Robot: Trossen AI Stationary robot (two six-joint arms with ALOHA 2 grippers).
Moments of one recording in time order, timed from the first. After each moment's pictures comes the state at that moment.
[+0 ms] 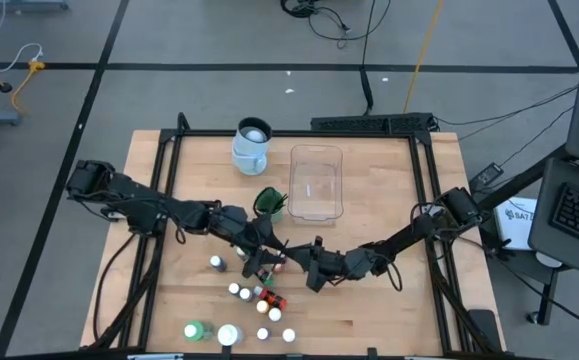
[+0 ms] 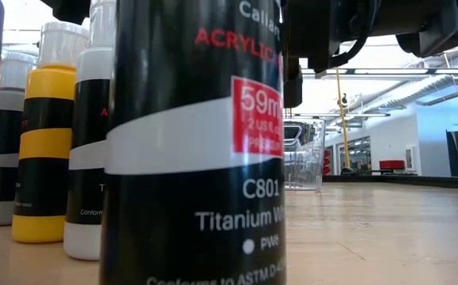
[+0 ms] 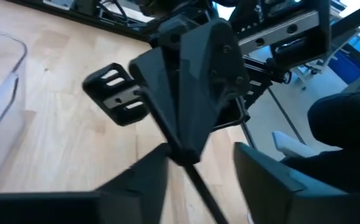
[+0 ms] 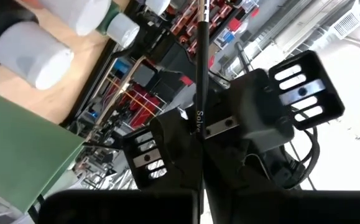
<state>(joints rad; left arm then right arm) -0.21 1.46 0.79 0.32 0.16 -0.37 0.44 1.90 0.84 1.14 0.65 -2.26</state>
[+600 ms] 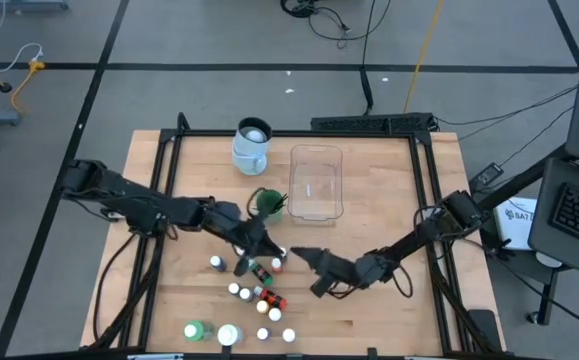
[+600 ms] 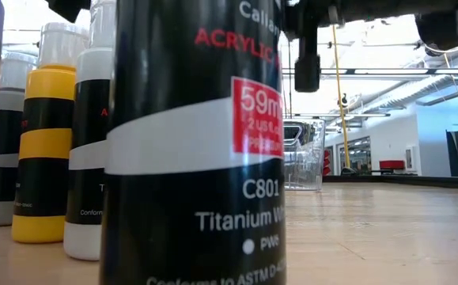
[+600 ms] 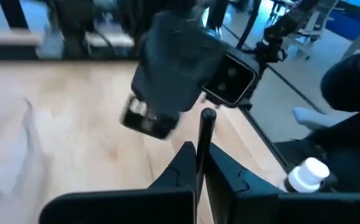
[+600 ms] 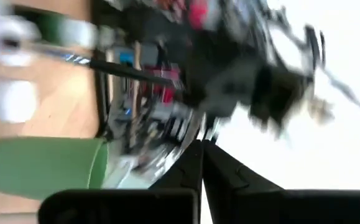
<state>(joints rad) -0.20 1.38 0.79 0.28 0.18 -0.09 0.51 1.90 0.84 1.27 0.87 -1.88</state>
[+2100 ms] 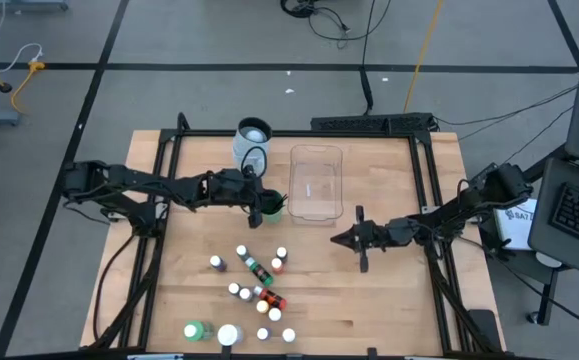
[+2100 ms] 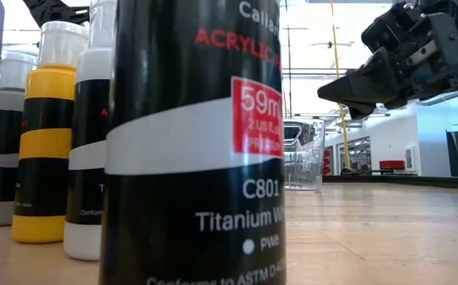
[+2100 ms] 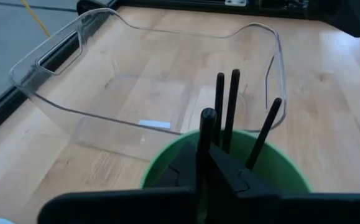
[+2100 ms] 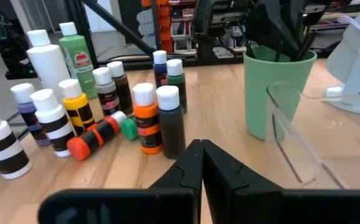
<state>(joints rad) 0.16 1.40 0.63 0.31 -0.03 -0.01 0.31 1.42 0.20 1.09 0.29 0.13</state>
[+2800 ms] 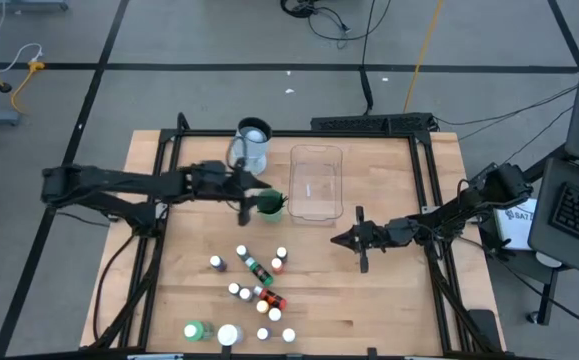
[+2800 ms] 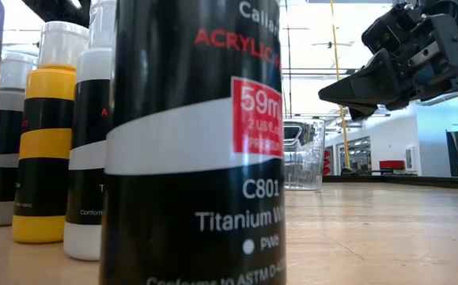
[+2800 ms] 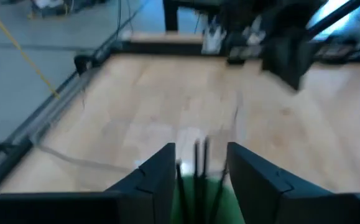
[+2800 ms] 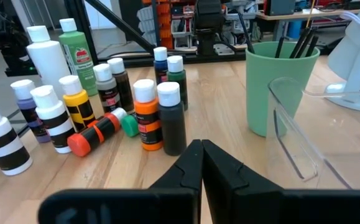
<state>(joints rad) 0.14 1.18 0.69 0.16 0.03 0.04 0.31 1.42 0.20 1.07 0.29 0.14</state>
